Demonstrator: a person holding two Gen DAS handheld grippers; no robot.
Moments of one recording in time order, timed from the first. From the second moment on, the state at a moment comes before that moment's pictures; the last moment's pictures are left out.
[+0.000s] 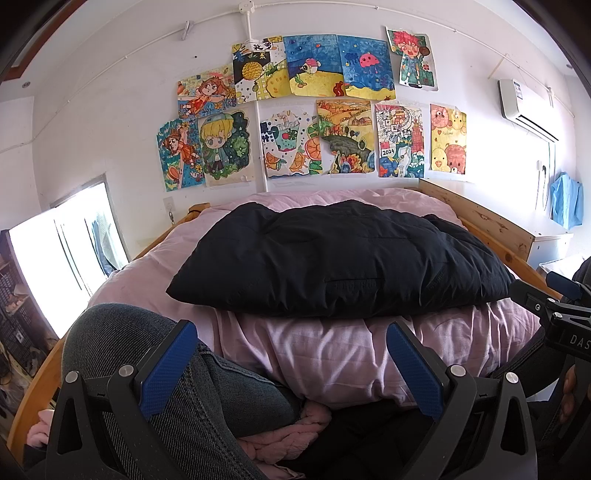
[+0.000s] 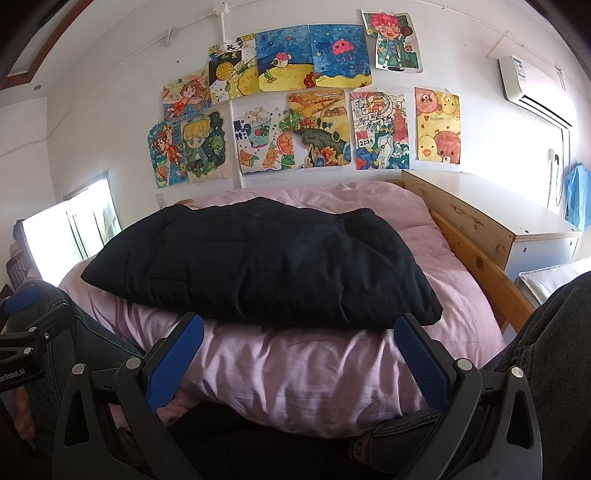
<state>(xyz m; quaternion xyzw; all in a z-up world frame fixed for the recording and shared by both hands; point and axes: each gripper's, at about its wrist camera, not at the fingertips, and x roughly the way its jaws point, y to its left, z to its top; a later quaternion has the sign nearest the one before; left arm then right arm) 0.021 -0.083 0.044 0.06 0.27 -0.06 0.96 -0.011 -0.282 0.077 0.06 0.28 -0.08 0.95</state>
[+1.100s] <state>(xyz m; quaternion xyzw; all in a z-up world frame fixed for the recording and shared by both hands) 0.031 -0.063 0.040 0.07 0.27 -0.04 0.96 -0.012 -0.283 0.078 0.06 0.28 -0.08 0.95</state>
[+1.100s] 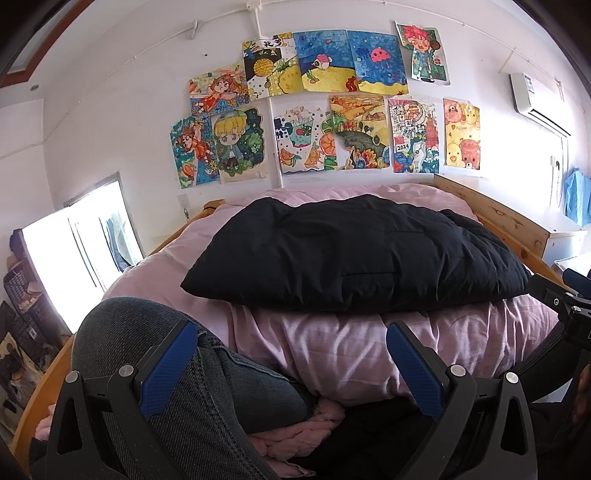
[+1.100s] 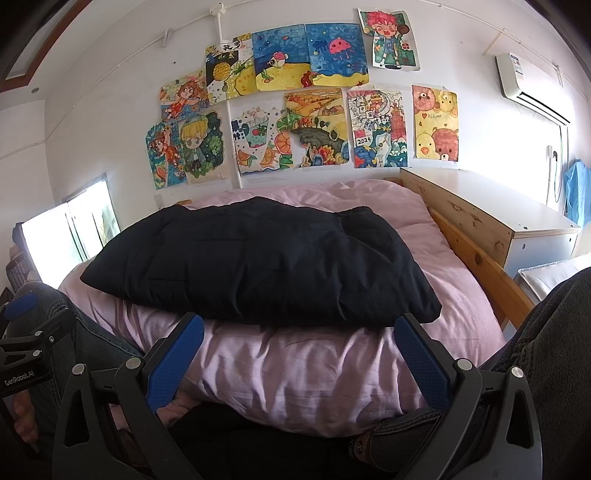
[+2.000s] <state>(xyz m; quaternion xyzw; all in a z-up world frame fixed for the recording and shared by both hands) 0.034 -0.057 0.040 0.08 0.27 -0.04 0.96 -0.012 -0.282 0.078 0.07 0.29 -0.08 0.95</state>
